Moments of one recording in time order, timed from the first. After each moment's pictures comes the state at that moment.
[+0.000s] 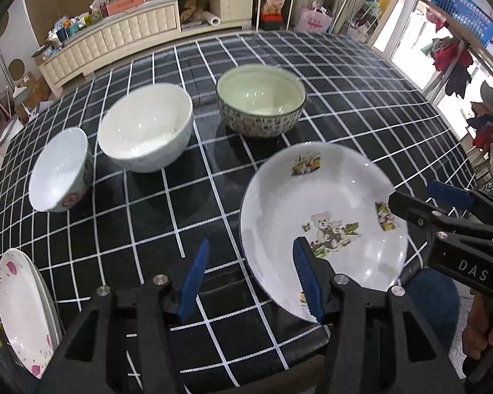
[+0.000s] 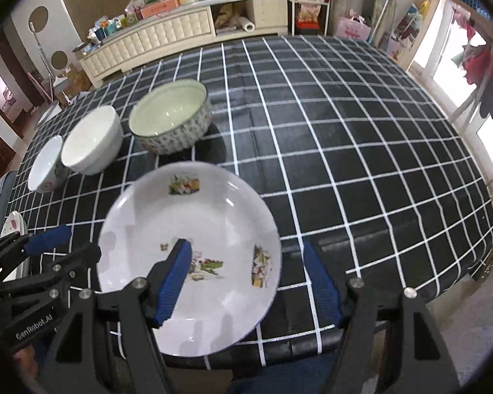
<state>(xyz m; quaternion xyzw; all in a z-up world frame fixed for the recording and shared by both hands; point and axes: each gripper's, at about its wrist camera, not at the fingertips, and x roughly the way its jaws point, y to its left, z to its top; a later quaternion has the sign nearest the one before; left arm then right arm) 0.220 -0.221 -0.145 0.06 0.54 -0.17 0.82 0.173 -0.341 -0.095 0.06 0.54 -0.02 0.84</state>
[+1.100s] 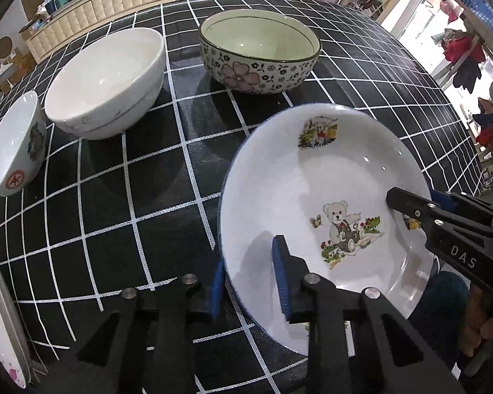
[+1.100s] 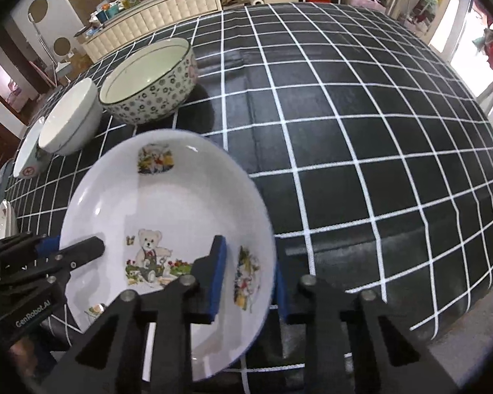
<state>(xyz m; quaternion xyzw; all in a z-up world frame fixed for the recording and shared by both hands) 0.241 -0.238 -0.201 0.04 0.59 -0.18 0.79 0.187 -0.353 -0.136 0.07 0.57 0.01 0.82</state>
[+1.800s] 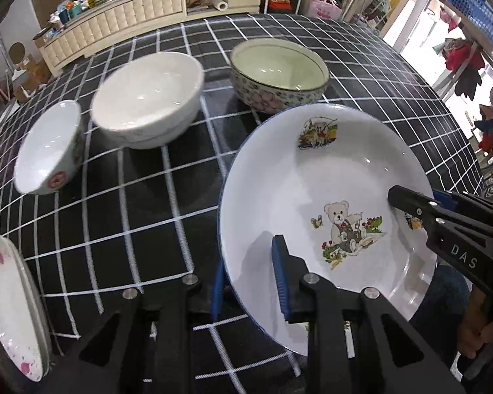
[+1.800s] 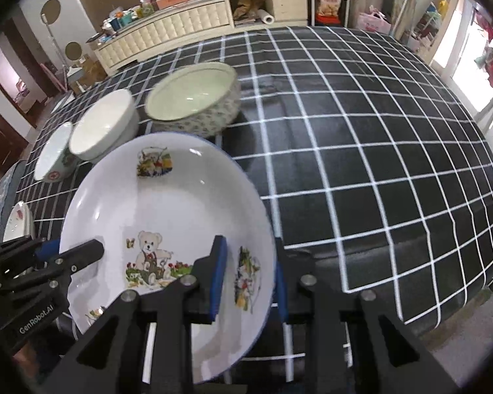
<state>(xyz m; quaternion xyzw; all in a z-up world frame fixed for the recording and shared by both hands) 0.228 -0.206 -0.168 0.05 0.56 -0.16 0.81 0.178 -0.315 -0.104 0.07 0.54 0.02 0.84</state>
